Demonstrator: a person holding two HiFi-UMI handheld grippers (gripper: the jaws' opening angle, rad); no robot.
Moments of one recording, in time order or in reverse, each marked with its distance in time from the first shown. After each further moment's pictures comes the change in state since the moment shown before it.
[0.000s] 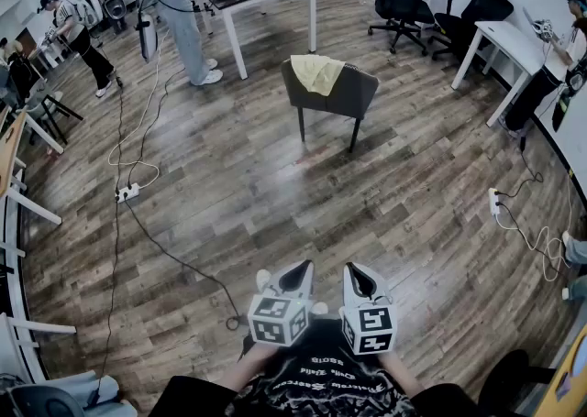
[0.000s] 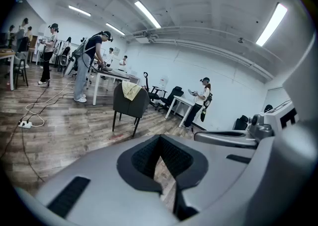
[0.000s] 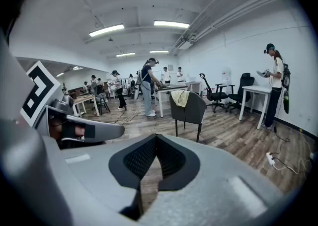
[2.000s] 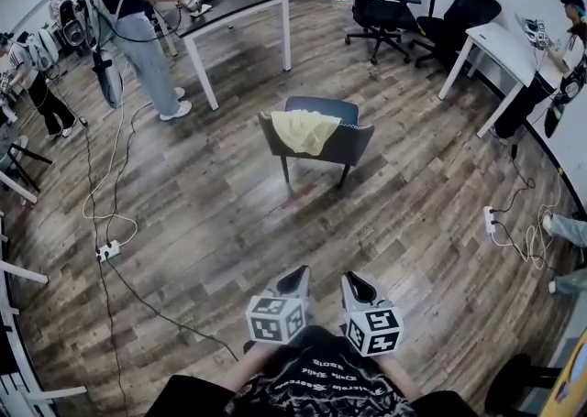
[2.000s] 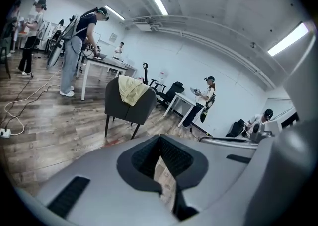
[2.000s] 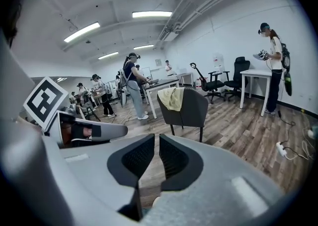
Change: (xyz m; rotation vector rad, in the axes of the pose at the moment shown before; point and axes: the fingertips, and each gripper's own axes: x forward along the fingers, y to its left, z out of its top) left arm 0.210 0.123 0.145 -0.041 0.114 -0.093; right arm 0.222 -0.095 0.104 0.184 0.048 -0.042
